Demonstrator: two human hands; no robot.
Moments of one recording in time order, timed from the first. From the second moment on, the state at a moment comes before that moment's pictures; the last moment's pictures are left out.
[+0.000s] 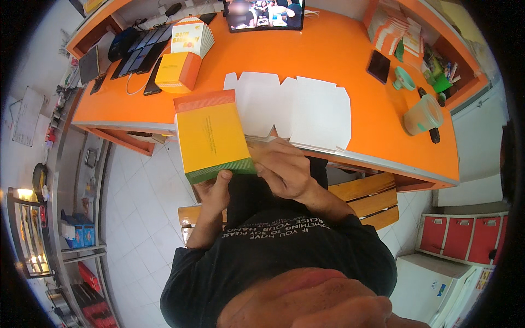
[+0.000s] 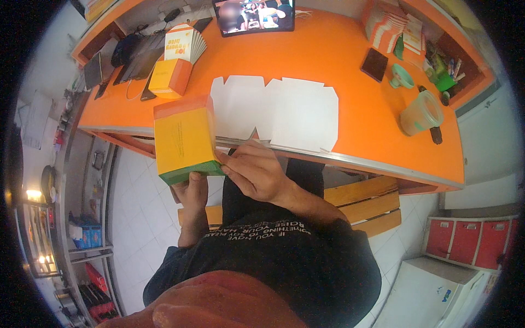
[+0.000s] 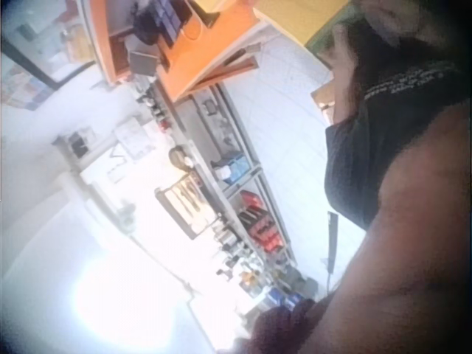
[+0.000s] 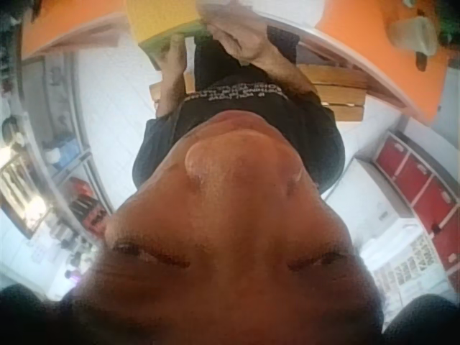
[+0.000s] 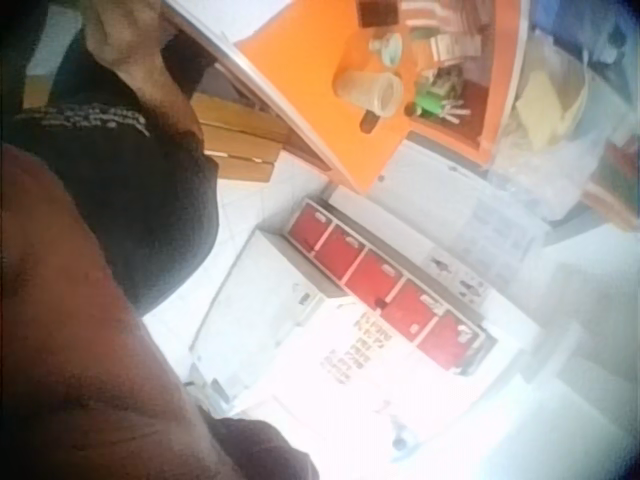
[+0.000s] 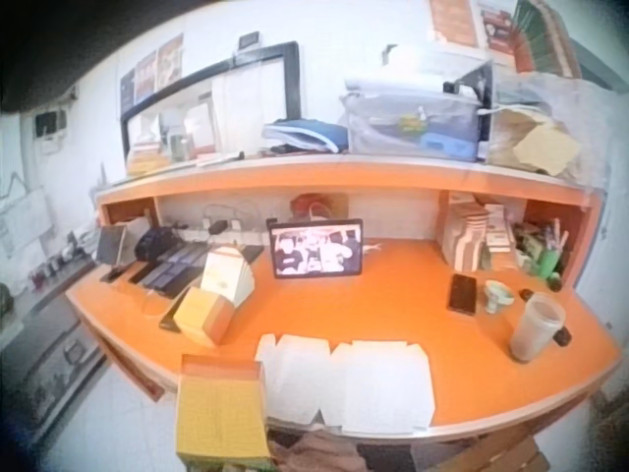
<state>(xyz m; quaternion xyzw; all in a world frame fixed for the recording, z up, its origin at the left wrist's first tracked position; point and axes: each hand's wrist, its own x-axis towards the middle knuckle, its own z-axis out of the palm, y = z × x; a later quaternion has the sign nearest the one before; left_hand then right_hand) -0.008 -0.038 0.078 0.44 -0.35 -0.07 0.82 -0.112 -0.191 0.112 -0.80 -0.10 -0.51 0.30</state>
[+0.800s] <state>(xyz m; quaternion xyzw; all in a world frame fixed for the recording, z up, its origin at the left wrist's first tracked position) 0.015 -0.025 0.065 0.61 -0.42 0.02 0.67 -0.111 -0.179 0.122 -0.76 -0.15 -0.43 0.45</state>
